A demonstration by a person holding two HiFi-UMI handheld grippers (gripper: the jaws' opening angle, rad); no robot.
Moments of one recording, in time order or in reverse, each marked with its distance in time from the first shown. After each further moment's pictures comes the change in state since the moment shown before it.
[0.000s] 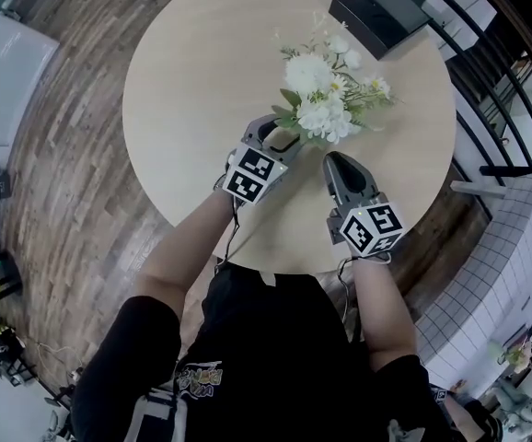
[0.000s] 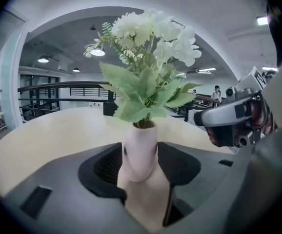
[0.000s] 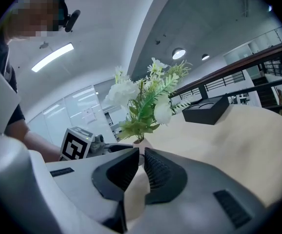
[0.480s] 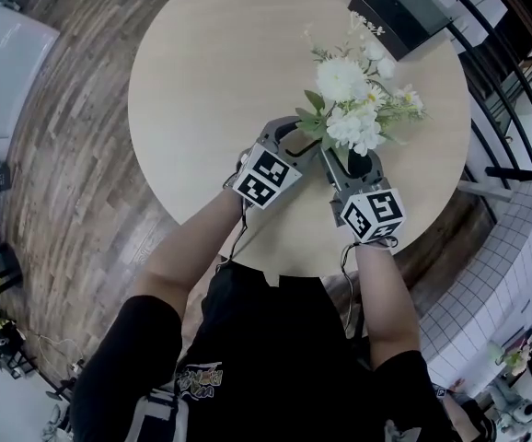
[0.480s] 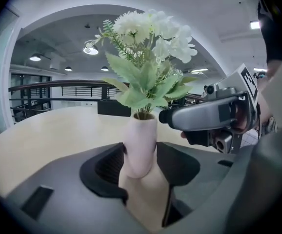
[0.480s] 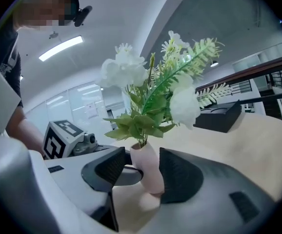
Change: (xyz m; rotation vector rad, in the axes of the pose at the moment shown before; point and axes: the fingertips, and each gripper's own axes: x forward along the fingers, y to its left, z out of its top) left arm 0.003 0.000 -0.009 0.027 0.004 -0.086; right arm 0.056 0.001 0.002 -0.111 -0.016 0.009
